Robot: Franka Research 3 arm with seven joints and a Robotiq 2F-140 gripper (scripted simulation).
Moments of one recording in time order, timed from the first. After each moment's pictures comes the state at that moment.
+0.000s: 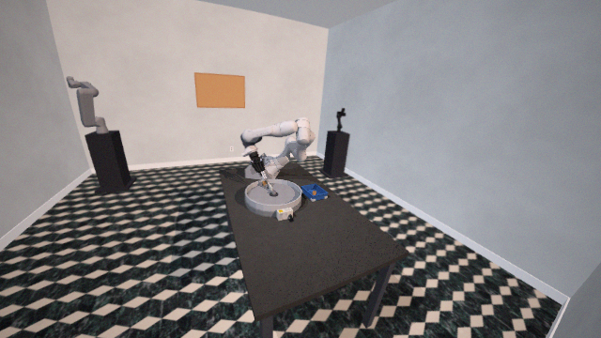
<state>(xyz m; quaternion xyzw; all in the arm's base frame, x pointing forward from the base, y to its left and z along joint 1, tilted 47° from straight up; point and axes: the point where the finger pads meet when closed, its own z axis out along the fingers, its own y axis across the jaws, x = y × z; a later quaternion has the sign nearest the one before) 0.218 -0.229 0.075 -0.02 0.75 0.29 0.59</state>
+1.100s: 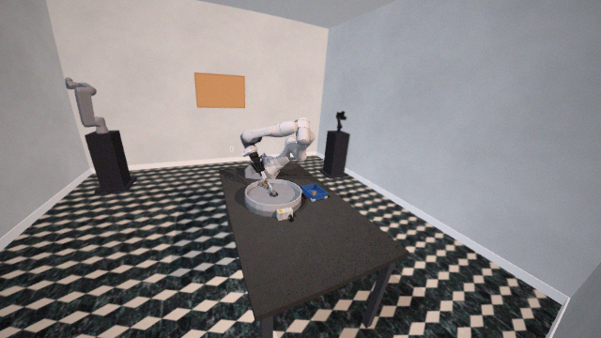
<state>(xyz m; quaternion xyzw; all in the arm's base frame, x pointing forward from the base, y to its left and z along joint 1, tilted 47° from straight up) 0.219 -0.229 0.073 -0.02 0.75 0.29 0.59</state>
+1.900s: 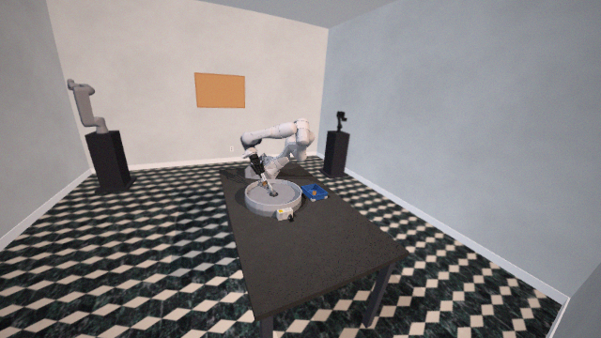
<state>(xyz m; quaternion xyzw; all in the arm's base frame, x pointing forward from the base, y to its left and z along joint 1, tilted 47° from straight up) 0.227 -0.221 0.062 -0.02 0.75 0.30 0.59</state>
